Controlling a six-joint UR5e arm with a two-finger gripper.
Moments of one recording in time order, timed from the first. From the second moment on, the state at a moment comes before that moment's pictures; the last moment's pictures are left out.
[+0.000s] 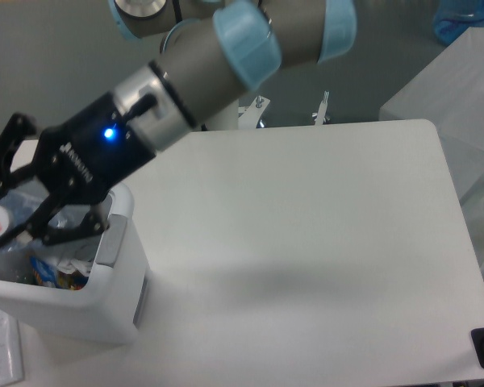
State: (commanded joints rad) arm 2.28 -1.98 -1.26 -0.83 0.37 0.47
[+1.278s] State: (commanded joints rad) arm 2.33 -1.86 -1.45 -0.83 0.50 0.57
